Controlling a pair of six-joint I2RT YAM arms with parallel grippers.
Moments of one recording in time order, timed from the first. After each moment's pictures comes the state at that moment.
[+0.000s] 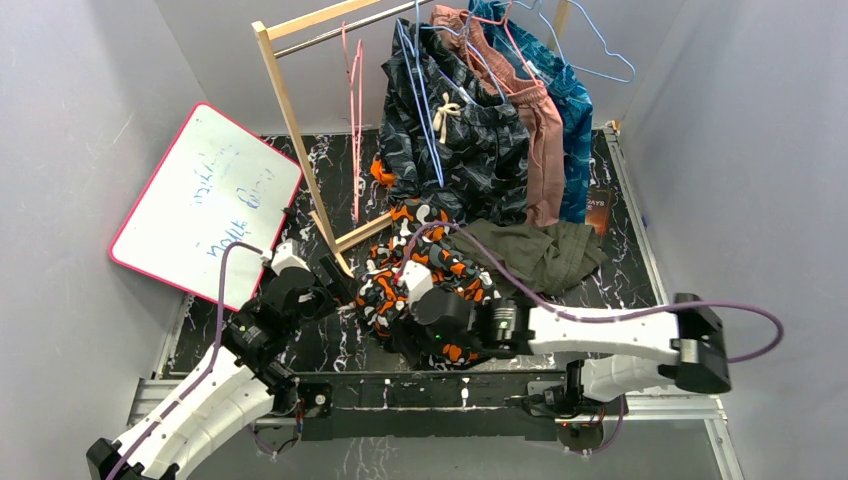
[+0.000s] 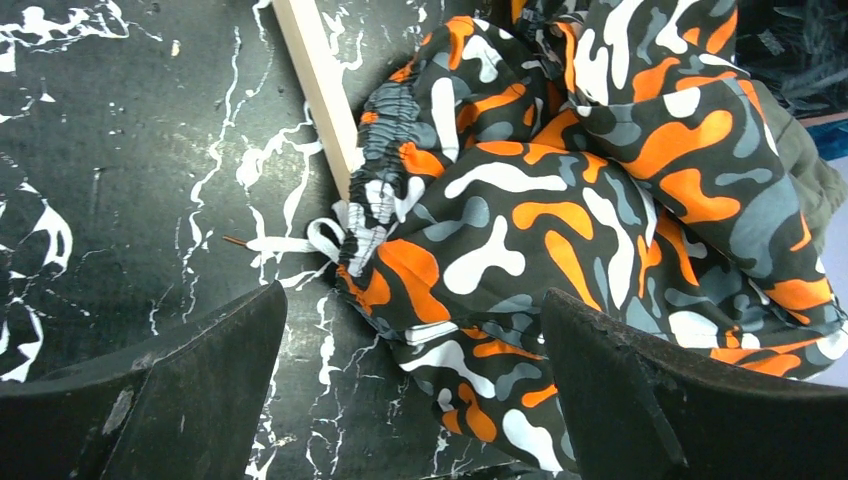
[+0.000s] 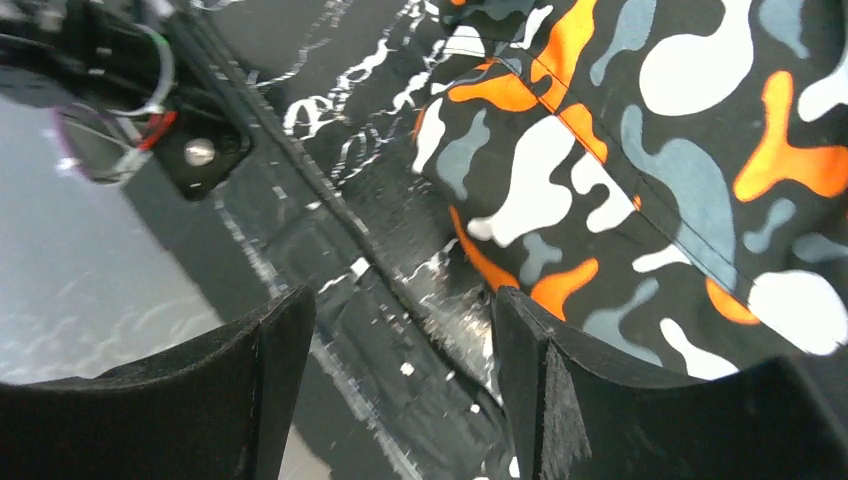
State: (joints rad) left arm -0.62 0.57 0.50 -0.58 -0.26 -0.91; right arm 1.39 1.21 0.92 -0.37 0.21 0.50
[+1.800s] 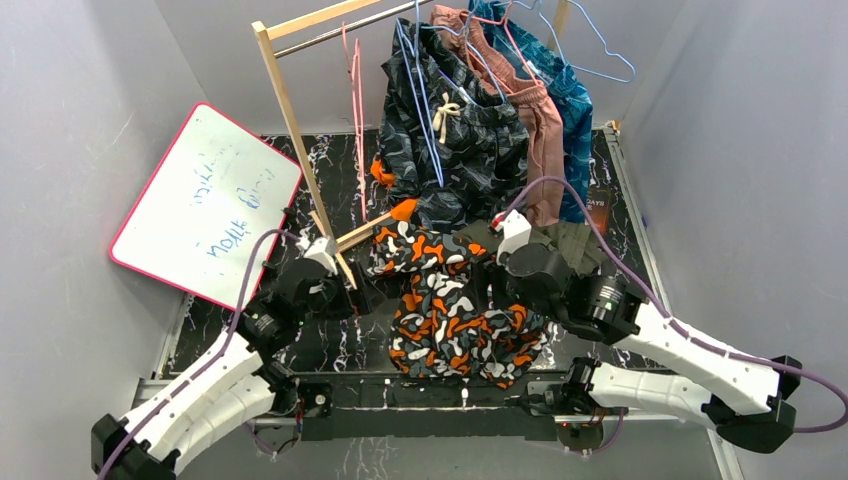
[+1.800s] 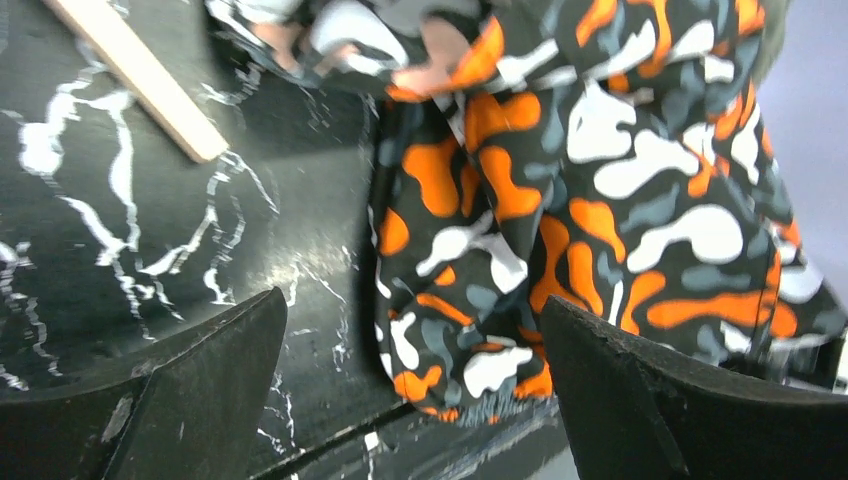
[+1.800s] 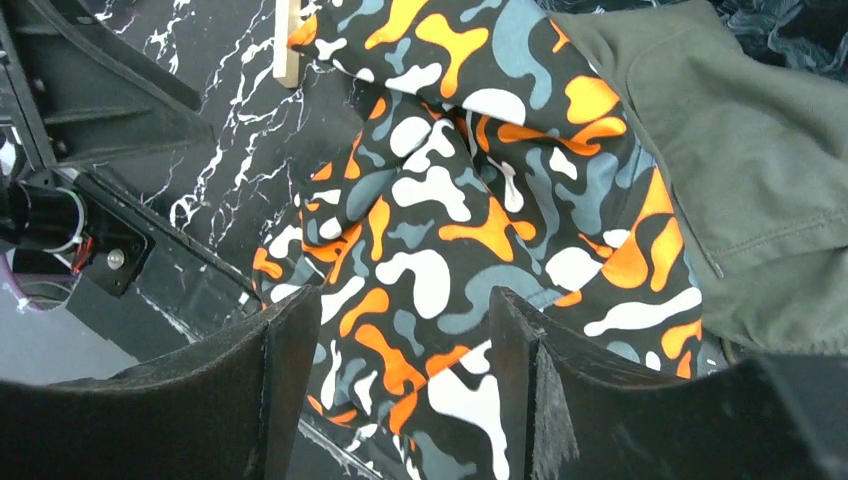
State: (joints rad) left arm -0.64 0.67 0.51 -0.48 0.02 -0.79; right arm 1.11 0.87 1.00 -0.72 0.31 0.47
